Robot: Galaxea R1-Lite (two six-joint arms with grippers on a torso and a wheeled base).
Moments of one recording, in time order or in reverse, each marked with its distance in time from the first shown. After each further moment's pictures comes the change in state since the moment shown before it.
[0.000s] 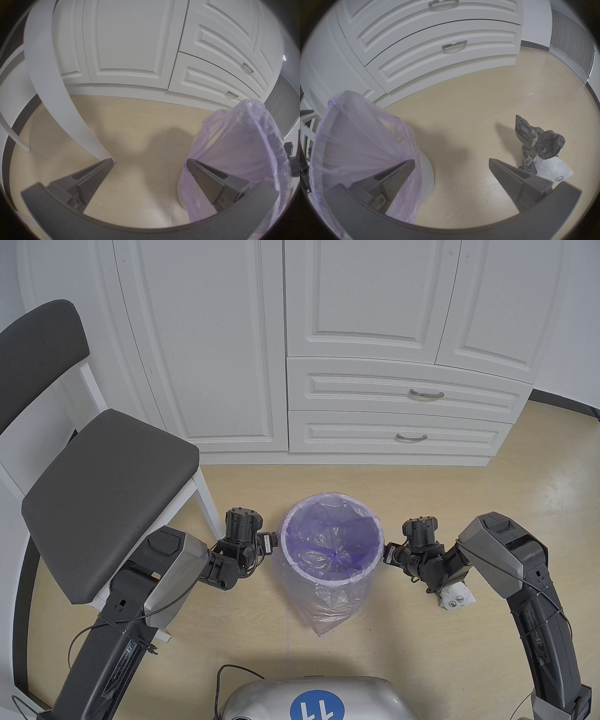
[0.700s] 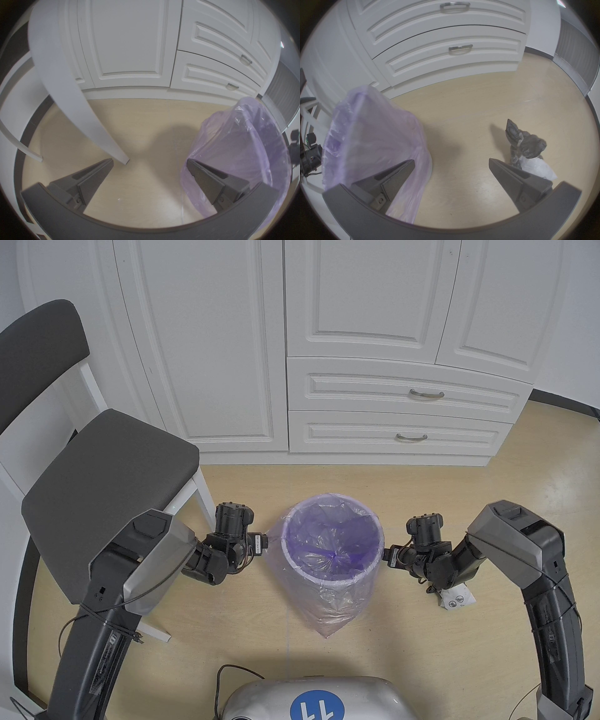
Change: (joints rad) left arm 0.016 -0.129 0.188 0.002 0.017 0.086; right arm 0.019 -0.136 0.193 -0.010 -0.027 -0.081
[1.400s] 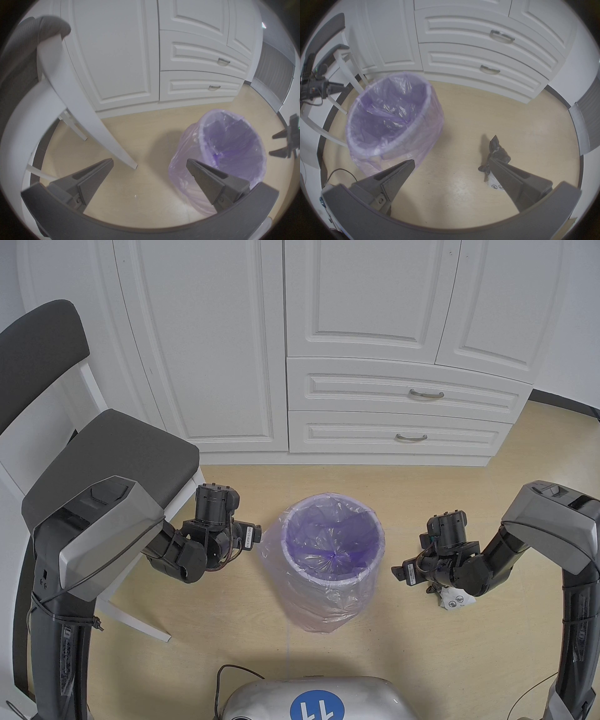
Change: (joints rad) left arm -0.025 -0.335 0.420 -0.127 -0.006 0.173; right arm 0.033 -0.312 0.418 -0.055 0.013 -0.407
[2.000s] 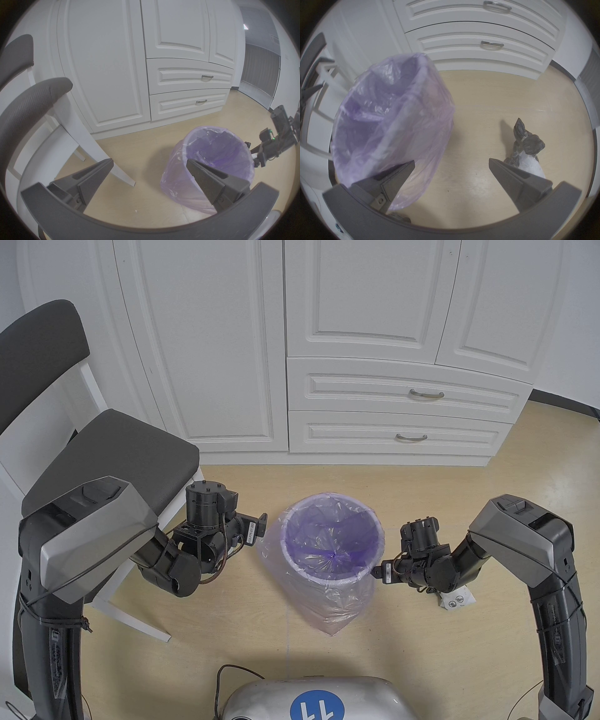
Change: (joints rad) left arm -0.028 -0.079 0.168 -0.277 -0.042 0.116; right arm 0.020 0.215 -0.291 0.134 0.063 0.226
